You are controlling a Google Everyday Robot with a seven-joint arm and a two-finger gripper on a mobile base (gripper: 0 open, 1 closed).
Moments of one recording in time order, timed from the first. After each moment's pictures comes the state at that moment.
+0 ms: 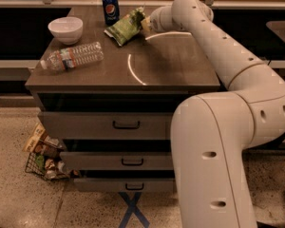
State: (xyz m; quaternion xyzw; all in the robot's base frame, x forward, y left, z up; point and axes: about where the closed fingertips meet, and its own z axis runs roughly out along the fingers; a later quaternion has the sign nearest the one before) arm 0.933 -0.041 0.871 -0.30 0.78 0.12 0.53
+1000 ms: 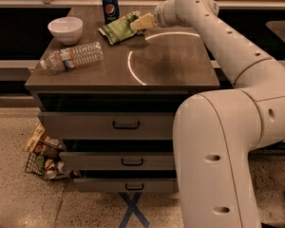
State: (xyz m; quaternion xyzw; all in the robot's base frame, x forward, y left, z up) arm 0.933 -0.056 0.894 -0.28 0.79 0.10 0.54
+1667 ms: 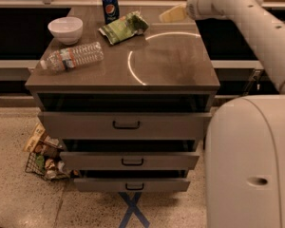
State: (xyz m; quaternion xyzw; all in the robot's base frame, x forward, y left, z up) arm 0.897 -0.166 0.939 -0.25 0.79 0.04 0.55
